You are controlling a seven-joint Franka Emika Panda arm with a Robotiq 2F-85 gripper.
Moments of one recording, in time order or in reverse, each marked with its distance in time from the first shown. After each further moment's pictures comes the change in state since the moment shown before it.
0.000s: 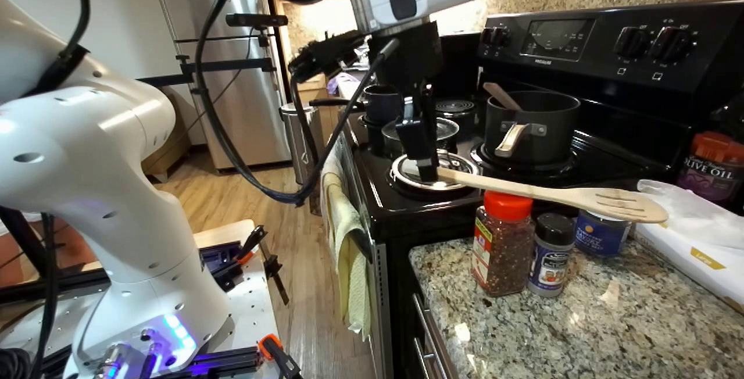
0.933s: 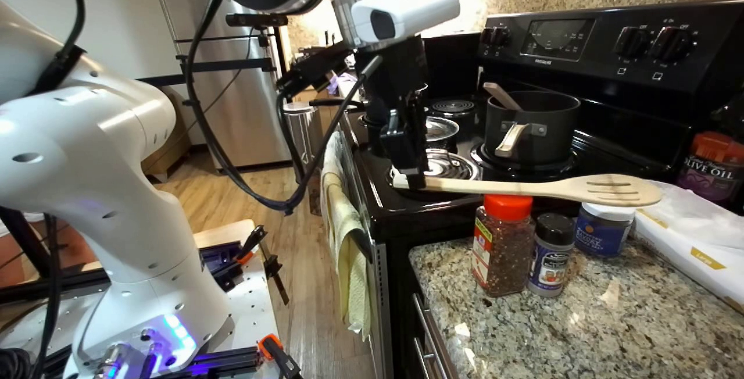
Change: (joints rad) arm -0.005 -0.044 0.004 -0.070 0.039 0.044 0.000
